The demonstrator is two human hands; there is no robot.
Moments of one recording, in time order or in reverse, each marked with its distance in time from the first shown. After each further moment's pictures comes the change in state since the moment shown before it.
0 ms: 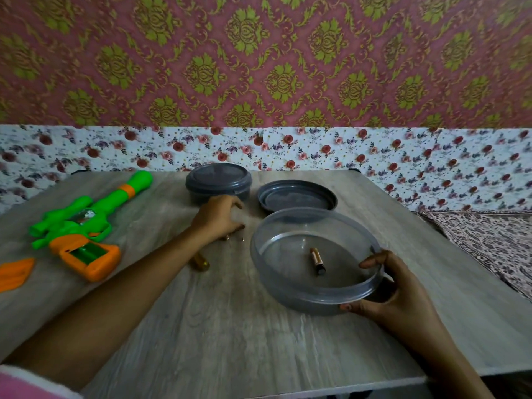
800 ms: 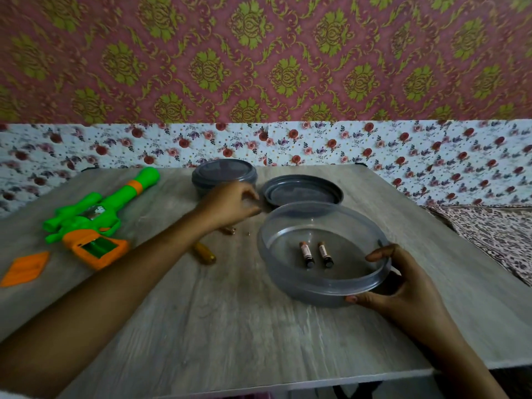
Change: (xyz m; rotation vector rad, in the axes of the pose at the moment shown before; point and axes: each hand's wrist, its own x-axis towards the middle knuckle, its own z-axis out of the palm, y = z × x) left_hand -0.026 0.030 -0.030 -0.019 -0.068 0.149; right_hand 0.000 0.005 0.002 0.017 0.000 0.012
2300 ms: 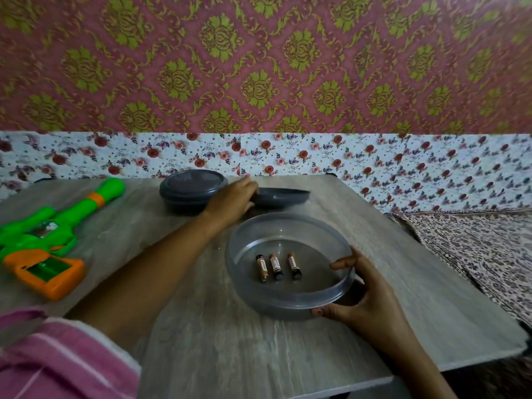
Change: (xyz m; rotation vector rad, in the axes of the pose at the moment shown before) left_hand 0.075 0.007 0.046 0.314 0.176 0.373; right_hand 0.000 -0.001 -0.001 0.005 0.022 -0.027
